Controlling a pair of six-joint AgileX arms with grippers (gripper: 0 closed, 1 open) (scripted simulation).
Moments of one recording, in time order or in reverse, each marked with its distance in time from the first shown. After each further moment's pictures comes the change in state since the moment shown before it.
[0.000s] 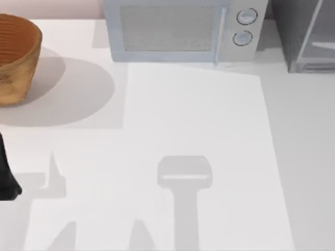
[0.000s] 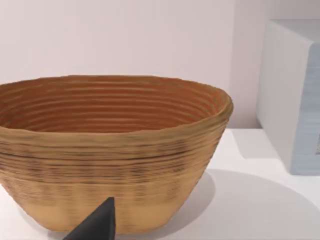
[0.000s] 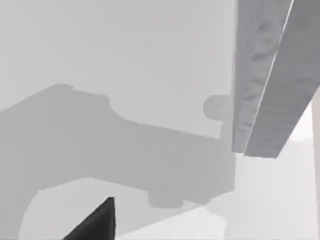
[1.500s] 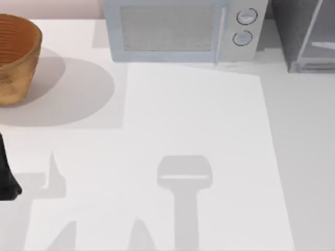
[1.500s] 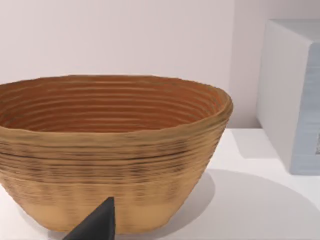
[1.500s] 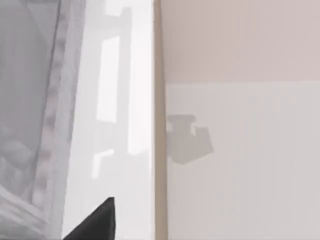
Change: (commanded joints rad) left arm 0.000 0.000 0.000 0.000 0.000 0.000; right arm 0.230 0.296 0.048 0.715 -0.013 0.547
